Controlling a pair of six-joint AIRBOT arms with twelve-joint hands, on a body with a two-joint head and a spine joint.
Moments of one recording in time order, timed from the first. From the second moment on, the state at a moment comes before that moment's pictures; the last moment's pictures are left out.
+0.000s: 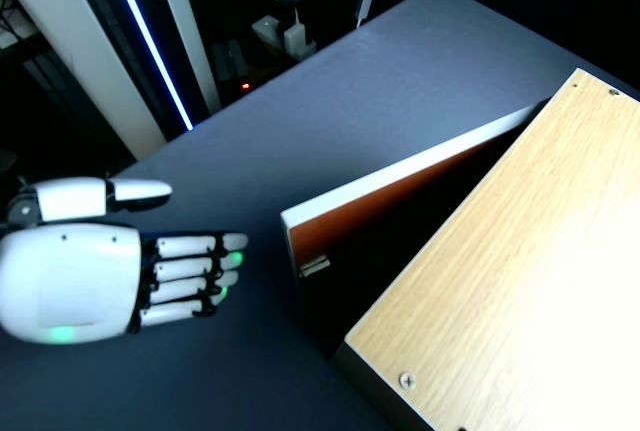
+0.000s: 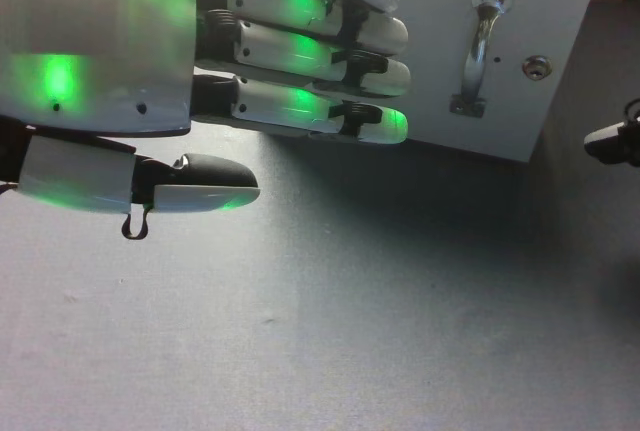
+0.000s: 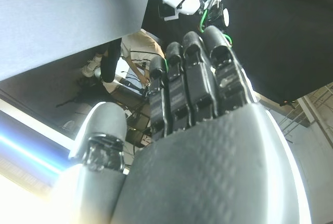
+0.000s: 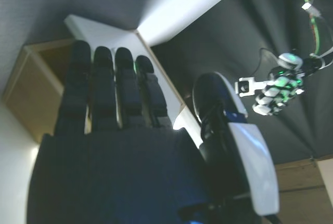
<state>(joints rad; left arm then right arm) -0.05 -0.76 1.06 1.58 -1.03 0.09 -0.57 -0.85 1.46 -1.25 0.88 0.95</state>
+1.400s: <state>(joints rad) -0.05 -0.76 1.06 1.58 -1.03 0.09 -0.42 -0.92 1.53 -1.49 0.62 0.95</state>
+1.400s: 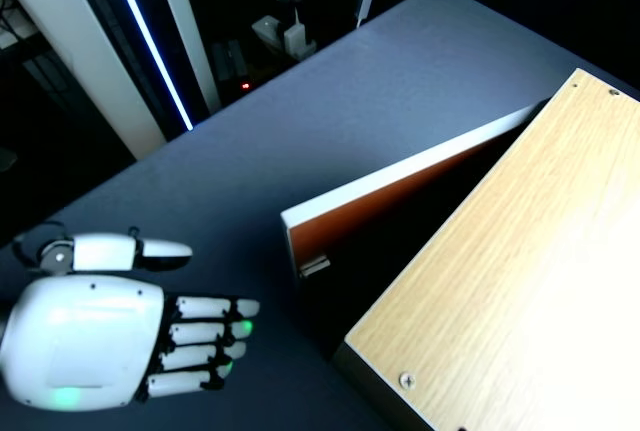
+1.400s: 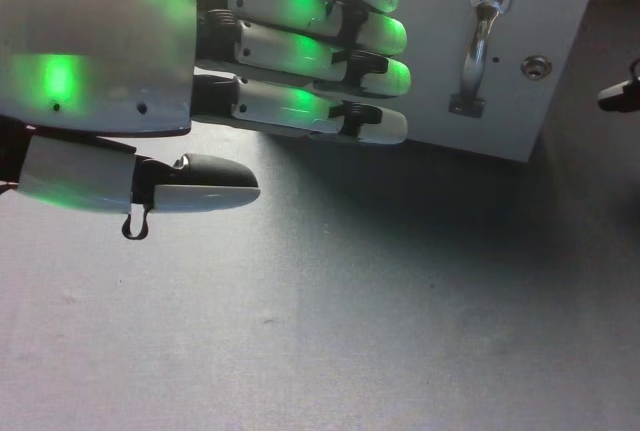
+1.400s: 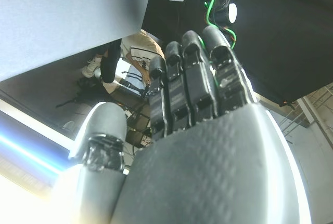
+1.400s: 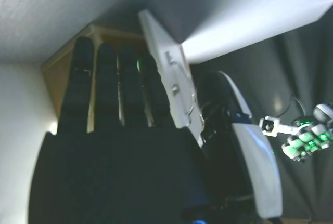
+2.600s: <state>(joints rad) -0.05 -0.76 1.06 1.58 -1.03 0.09 -0.39 -0.95 1.38 -1.20 0.32 0.99</state>
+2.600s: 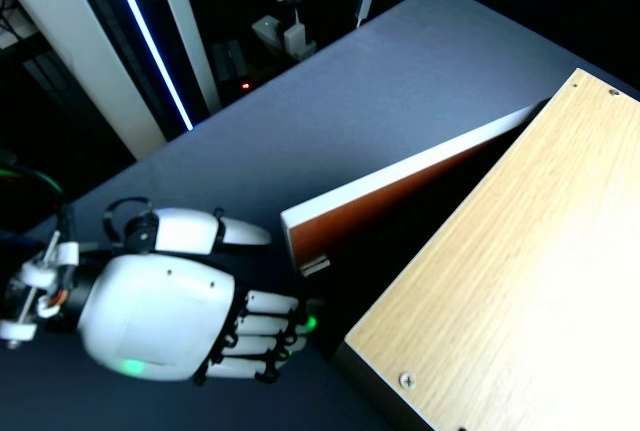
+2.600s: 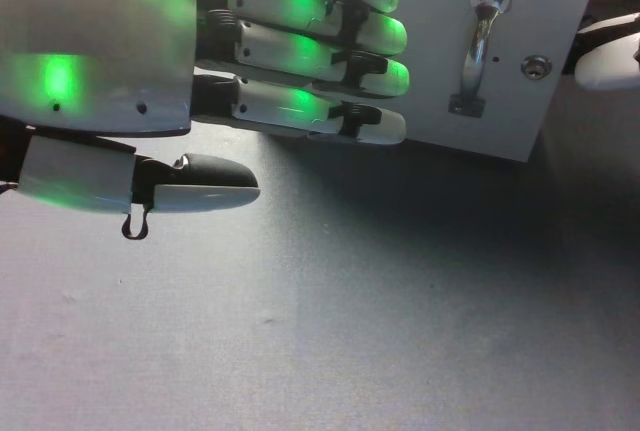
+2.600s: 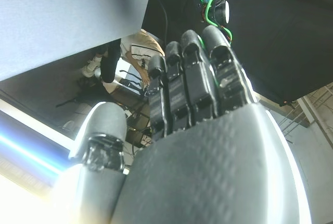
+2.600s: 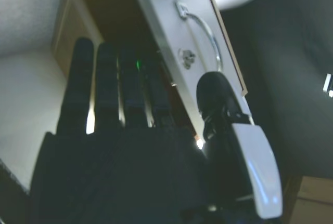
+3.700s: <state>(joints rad) -0.05 -0.76 1.06 1.58 -1.03 0.09 -0.43 -0.94 1.32 -1.19 0.53 0.99</state>
